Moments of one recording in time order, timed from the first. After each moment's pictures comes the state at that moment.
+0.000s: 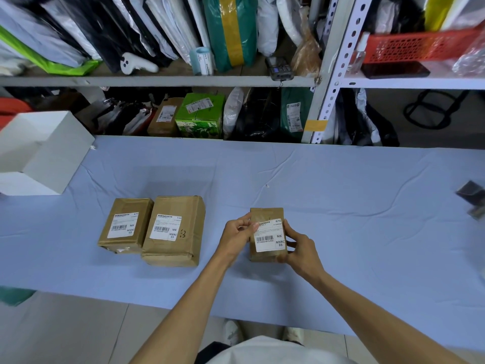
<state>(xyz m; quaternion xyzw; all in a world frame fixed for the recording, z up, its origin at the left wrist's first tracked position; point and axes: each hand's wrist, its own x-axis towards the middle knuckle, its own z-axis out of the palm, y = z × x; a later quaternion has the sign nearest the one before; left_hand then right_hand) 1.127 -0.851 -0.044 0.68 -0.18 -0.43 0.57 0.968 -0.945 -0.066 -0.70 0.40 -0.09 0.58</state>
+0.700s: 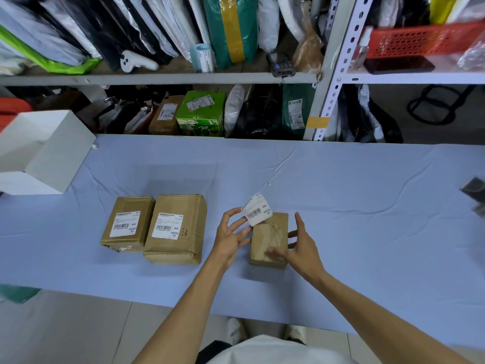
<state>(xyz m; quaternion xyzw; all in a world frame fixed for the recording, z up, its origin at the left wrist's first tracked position) 1.133 -0.833 -0.050 0.60 -0.08 -0.47 0.64 0.972 -0.940 -0.065 -0.71 0.44 -0.09 0.54</state>
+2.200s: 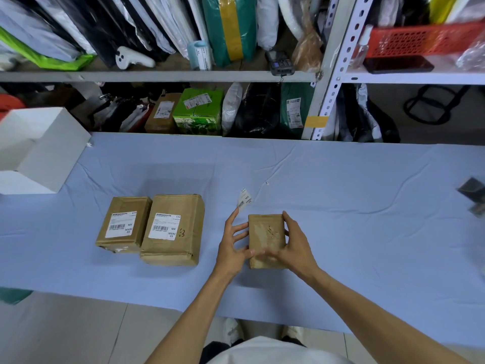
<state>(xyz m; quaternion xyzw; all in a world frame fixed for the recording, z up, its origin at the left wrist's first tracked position) 1.110 -0.815 -0.052 0.71 -0.22 -0.38 0.56 0.986 -0.936 -0.059 -0.74 0.40 -0.10 0.53</state>
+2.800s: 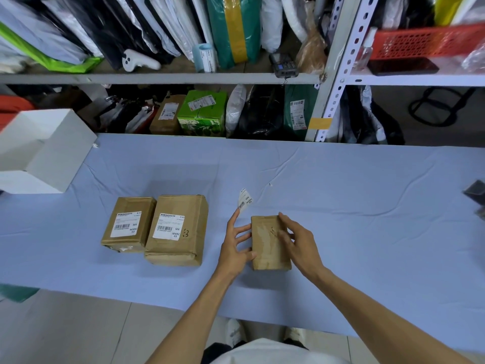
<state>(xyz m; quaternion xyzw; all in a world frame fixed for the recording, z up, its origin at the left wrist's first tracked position) 1.113 -0.813 -0.056 0.72 -0.22 -0.38 0.54 0.986 -0.944 -0.062 -0.76 0.37 -0.15 0.51</state>
